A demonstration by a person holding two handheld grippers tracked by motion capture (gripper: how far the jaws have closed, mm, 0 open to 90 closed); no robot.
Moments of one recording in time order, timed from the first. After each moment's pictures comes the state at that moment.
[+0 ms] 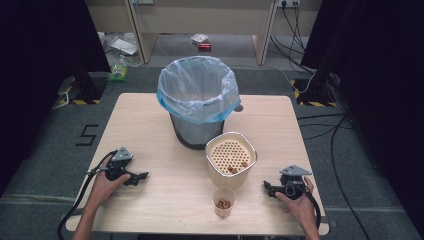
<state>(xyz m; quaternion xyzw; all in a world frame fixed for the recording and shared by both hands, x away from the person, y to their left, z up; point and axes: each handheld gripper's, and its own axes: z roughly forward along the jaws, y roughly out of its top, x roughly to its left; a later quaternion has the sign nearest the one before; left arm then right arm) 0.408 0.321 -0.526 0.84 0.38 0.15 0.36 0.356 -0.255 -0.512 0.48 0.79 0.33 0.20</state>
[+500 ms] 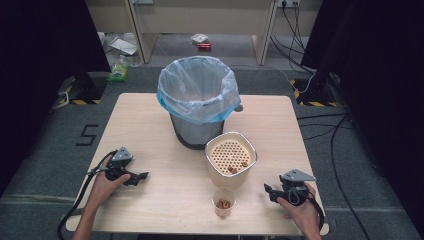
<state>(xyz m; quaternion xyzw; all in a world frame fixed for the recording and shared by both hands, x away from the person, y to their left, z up) 0.408 0.321 -0.526 0.84 0.38 0.15 0.36 0.326 -0.247 -0.487 0.47 0.79 0.35 0.20</state>
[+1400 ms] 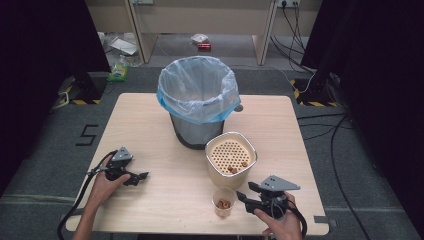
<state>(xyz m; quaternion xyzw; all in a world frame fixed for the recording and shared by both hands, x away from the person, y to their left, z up) 0.408 0.321 -0.526 0.84 0.38 0.15 0.36 0.281 -0.168 -0.432 0.41 0.79 0.44 0.13</state>
